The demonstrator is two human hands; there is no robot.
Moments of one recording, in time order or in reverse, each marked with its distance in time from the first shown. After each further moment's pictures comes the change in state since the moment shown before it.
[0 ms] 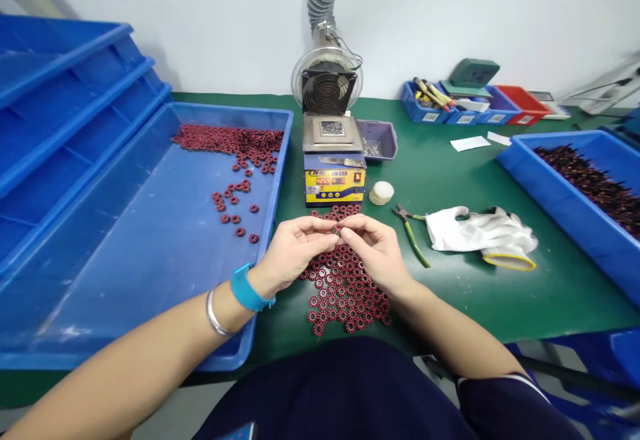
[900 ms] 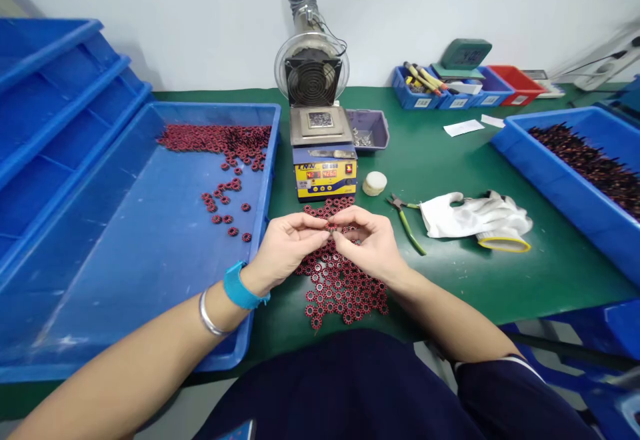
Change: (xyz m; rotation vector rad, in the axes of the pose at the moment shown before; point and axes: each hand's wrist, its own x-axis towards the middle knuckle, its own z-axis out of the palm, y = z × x) left_hand 0.003 -0.001 0.000 0.136 0.041 0.012; right_hand -0.002 -0.008 -0.001 -0.171 0.017 -0.023
